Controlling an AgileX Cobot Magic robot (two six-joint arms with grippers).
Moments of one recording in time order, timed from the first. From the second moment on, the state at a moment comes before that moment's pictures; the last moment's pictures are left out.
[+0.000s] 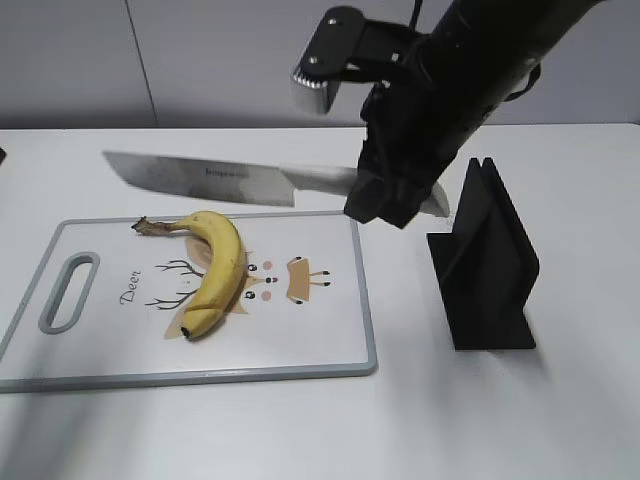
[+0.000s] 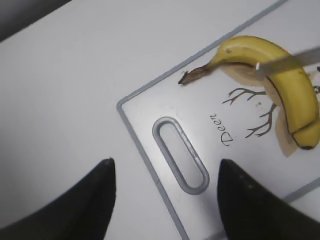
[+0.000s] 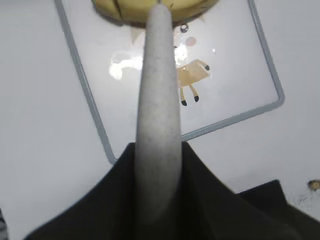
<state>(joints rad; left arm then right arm) -0.12 1.23 -0.98 -0.18 0.77 0.55 0.57 1.71 -1.34 0.28 0.87 -0.79</state>
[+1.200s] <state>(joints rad) -0.05 0.13 -0.55 -0.06 1.18 0.19 0.48 1.44 -1.26 0.03 1.03 0.36</state>
